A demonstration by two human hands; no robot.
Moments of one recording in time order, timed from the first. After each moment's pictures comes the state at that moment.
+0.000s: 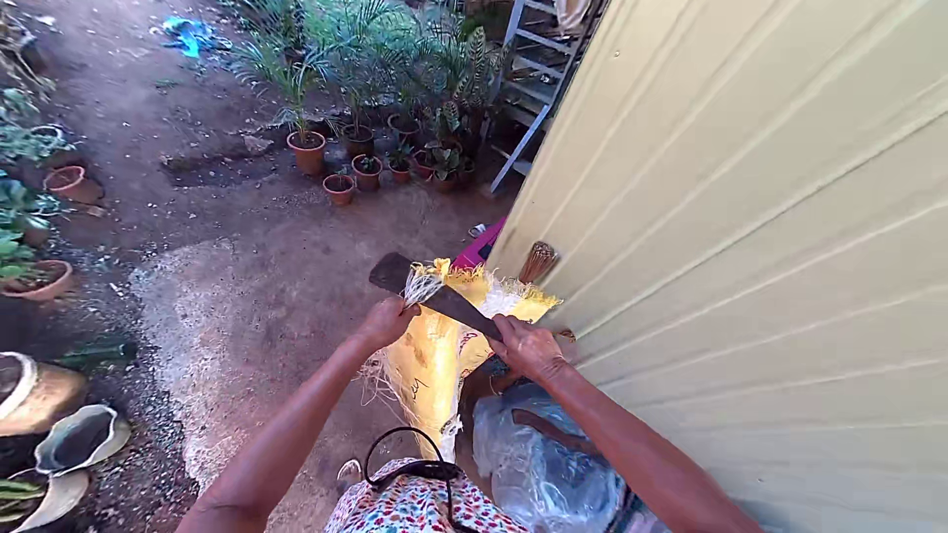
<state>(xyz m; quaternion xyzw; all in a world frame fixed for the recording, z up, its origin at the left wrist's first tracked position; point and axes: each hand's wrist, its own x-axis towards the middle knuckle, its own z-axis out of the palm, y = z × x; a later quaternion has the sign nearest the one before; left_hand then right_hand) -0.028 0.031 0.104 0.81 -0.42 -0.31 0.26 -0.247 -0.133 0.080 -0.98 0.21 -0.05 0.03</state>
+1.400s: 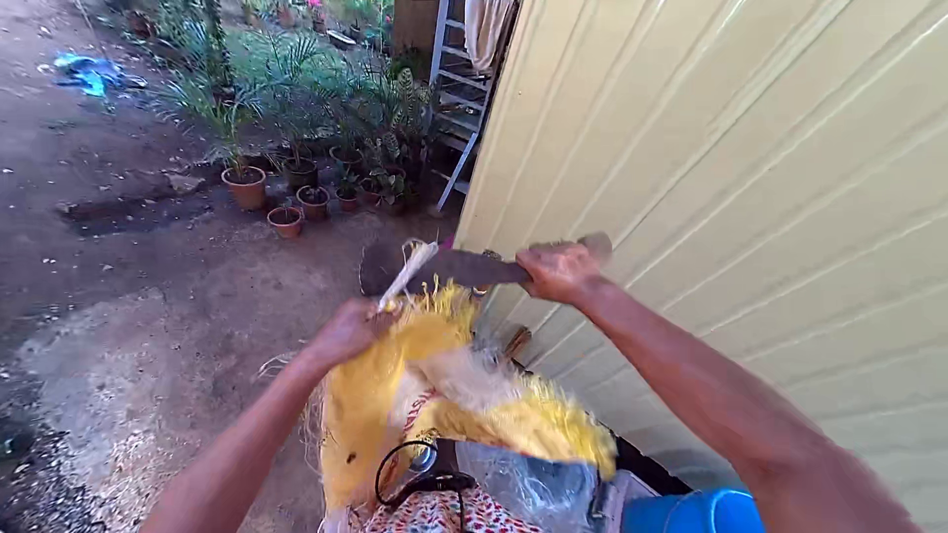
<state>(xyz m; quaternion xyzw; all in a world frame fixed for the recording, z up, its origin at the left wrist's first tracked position) -0.037 0.051 0.174 0.73 -0.51 -0.26 0.36 -0.273 -0.190 0.219 -0.97 0.17 -0.10 -0.13</state>
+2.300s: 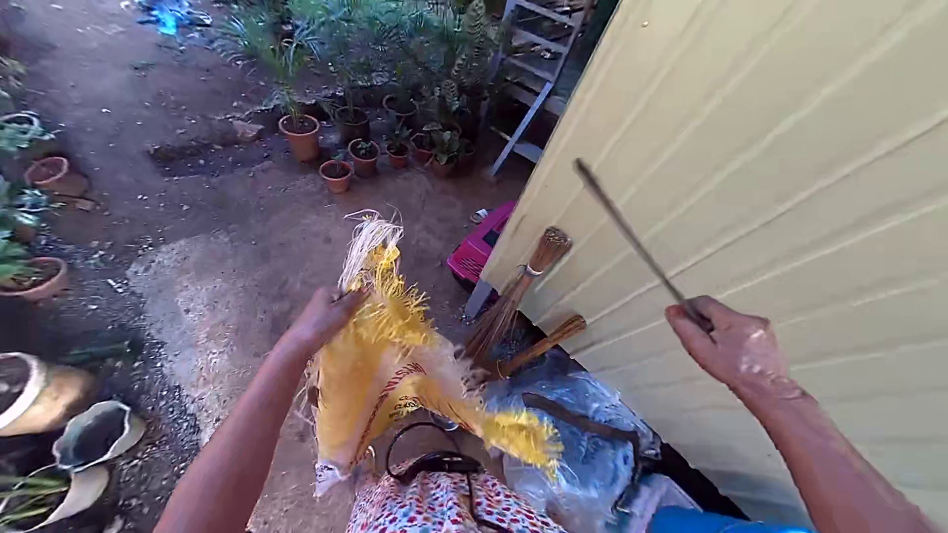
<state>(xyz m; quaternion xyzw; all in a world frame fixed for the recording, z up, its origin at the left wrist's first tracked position) 0.025 0.115 0.128 0.80 -0.27 -0.32 0.44 -0.365 -0.175 0.168 -0.90 0.40 -0.18 0.07</state>
